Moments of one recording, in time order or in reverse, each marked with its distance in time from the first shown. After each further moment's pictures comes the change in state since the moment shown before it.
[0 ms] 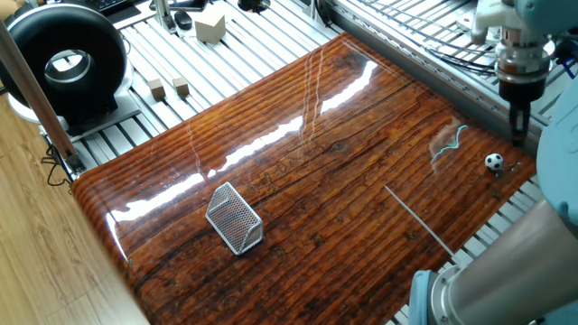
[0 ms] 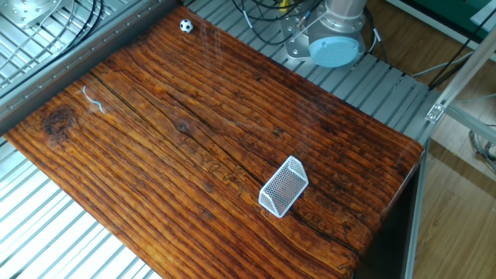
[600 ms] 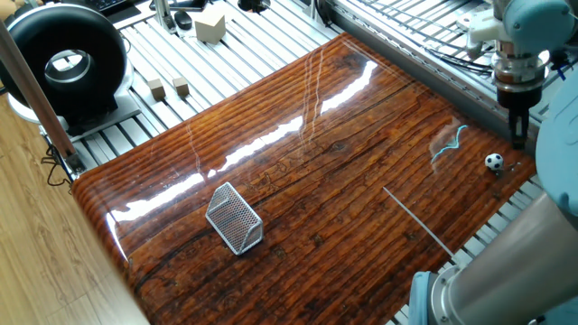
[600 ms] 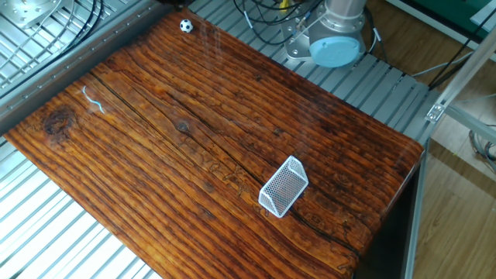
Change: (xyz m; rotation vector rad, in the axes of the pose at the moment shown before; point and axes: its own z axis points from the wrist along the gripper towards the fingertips) arm -0.021 -0.002 0.011 0.001 -0.032 -0.019
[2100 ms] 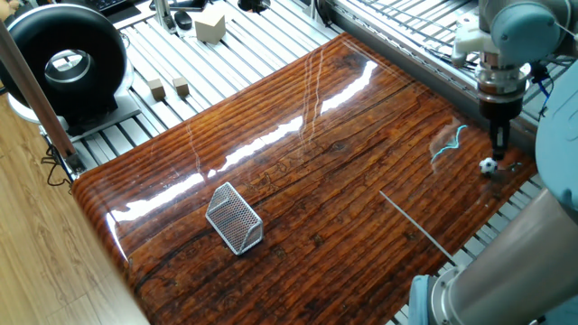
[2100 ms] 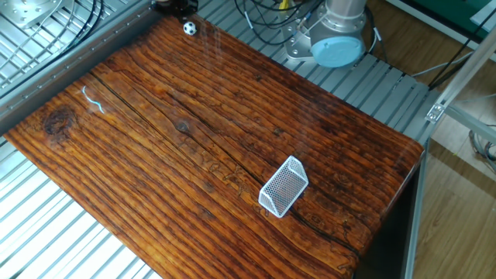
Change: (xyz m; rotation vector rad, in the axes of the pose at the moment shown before) arm -0.037 0.023 0.009 -0.046 -0.038 -0.013
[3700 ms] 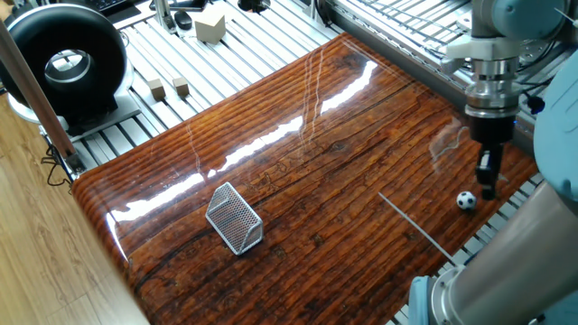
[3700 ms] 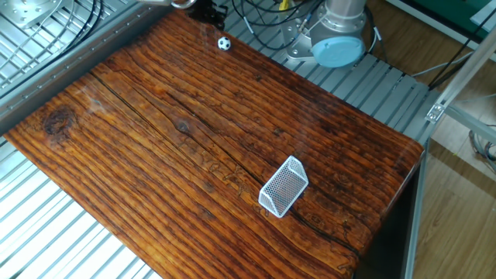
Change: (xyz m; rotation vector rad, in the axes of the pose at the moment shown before) arm -0.013 0.113 0.002 -0.348 0.029 0.202
